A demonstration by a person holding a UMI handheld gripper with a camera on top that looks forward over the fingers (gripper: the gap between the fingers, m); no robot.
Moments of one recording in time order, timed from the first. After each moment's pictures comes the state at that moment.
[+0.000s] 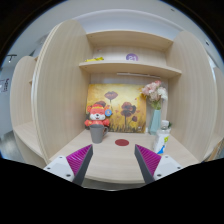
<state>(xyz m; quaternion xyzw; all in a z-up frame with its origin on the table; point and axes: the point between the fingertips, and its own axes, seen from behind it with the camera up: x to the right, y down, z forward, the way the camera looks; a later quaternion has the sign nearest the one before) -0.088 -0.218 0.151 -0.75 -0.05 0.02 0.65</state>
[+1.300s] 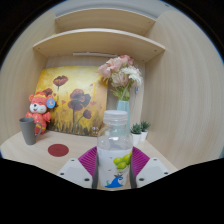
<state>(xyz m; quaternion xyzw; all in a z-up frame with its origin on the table) 0.144 0.015 0.087 -0.75 0.02 -0.08 0.66</state>
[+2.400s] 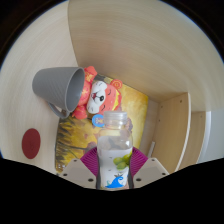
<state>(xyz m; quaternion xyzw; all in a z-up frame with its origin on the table) -0.106 0.132 0.213 -0.36 -0.55 -0.56 0.50</state>
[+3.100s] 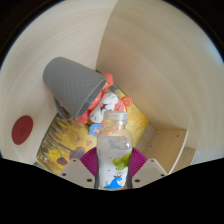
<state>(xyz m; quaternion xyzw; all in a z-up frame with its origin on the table) -0.152 0.137 0.209 -0.22 -0.61 -0.63 0.43</state>
